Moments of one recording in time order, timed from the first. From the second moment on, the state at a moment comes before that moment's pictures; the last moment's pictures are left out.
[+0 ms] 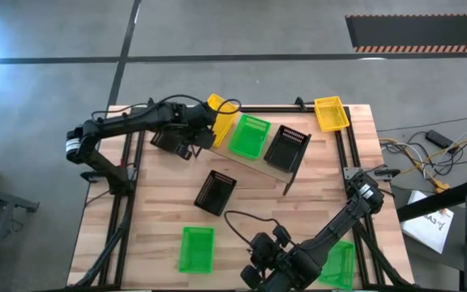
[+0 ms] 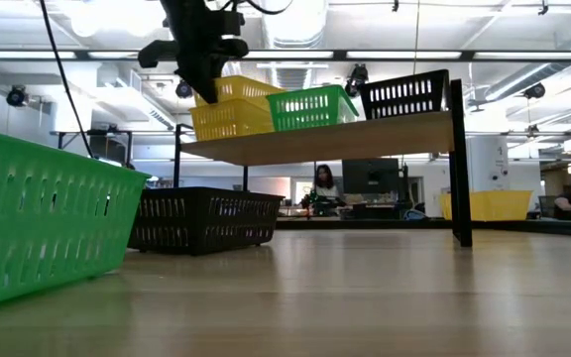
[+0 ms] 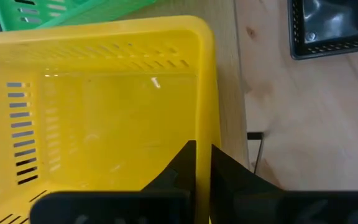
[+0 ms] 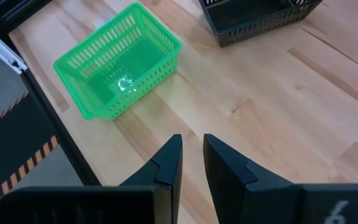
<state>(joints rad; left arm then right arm) 0.28 1.51 1.50 -1.09 -0.21 0.92 0.72 2.15 2.04 -1.12 0.61 1.38</state>
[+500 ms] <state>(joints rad) 0.27 1.50 1.52 -1.08 -0.21 0.92 0.72 2.15 2.04 -1.13 0.61 1.37</state>
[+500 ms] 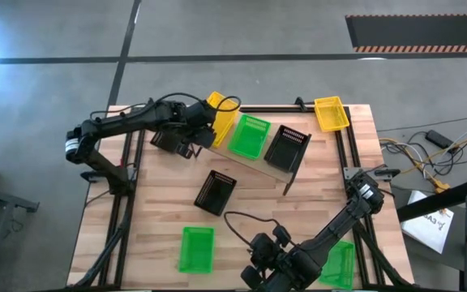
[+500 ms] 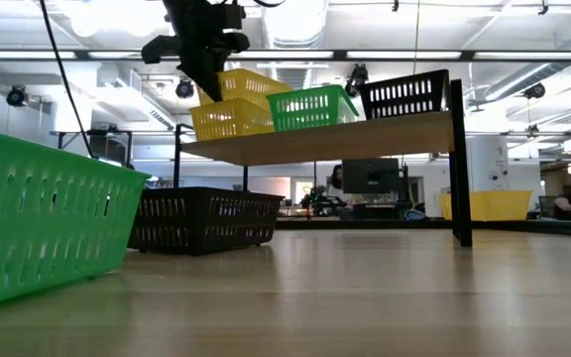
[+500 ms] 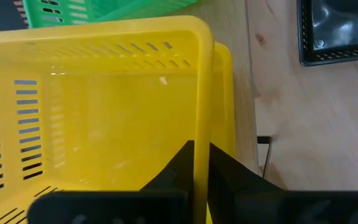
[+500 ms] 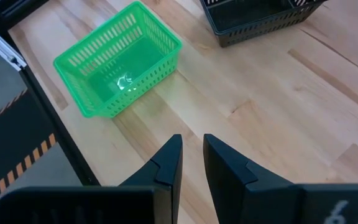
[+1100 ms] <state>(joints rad) 0.27 1.50 1.55 -1.12 -0.09 0.89 0.72 2.15 2.04 -1.13 0.61 1.36</state>
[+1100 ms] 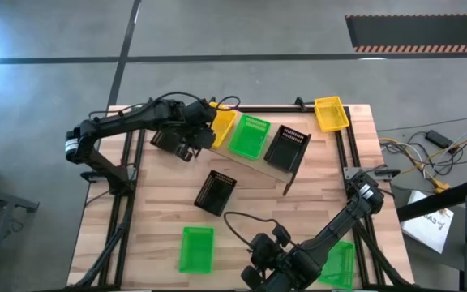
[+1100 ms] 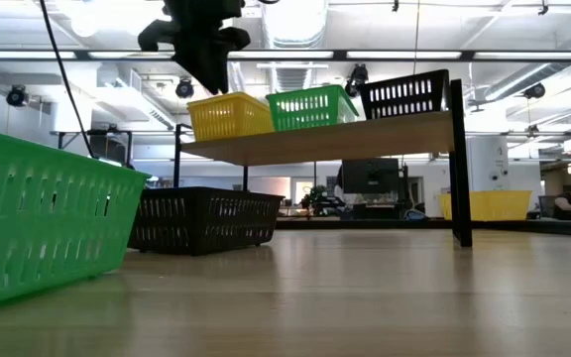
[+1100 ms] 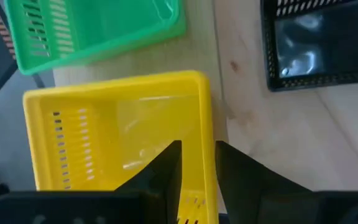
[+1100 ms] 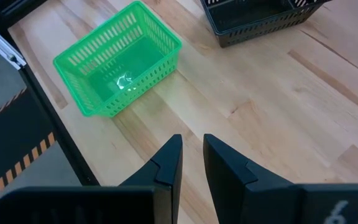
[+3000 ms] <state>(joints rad) -0.43 1.19 0.86 -0.16 0.14 -0.38 1.09 2.11 1.81 -1.30 -0.14 1.80</state>
